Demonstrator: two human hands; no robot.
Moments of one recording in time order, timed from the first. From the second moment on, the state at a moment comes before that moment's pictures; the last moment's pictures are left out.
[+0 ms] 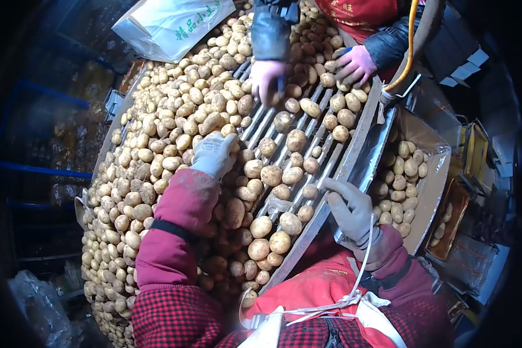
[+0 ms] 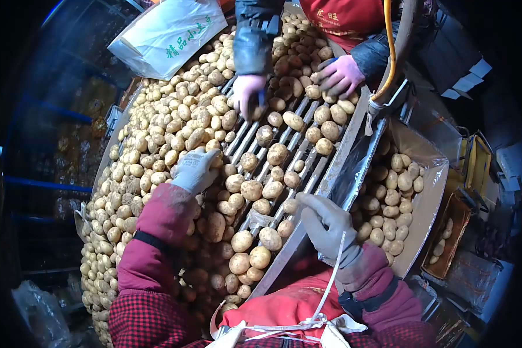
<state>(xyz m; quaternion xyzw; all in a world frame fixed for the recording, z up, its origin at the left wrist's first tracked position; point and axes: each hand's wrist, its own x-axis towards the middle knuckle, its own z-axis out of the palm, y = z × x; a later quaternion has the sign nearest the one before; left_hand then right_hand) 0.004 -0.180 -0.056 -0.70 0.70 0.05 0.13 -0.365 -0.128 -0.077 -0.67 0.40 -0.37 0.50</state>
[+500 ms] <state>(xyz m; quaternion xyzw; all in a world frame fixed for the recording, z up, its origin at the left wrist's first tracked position) -0.016 -0.246 -0.089 -0.64 0.76 0.00 0.09 -0.326 -0.149 -0.097 -0.61 0.40 -0.34 0.60</state>
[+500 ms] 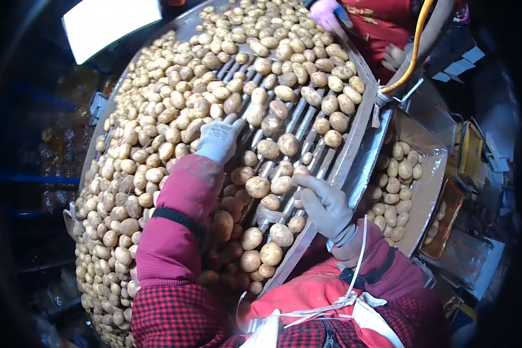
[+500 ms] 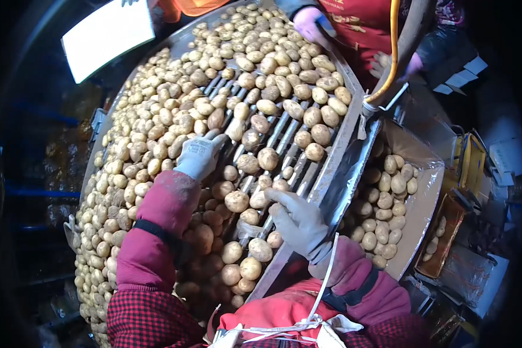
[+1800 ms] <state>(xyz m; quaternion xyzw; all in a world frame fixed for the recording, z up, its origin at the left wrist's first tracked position) 0.007 -0.238 -0.064 -0.69 0.63 0.11 0.33 -0.258 -0.194 -0.078 -0.67 0.22 -0.04 0.71</state>
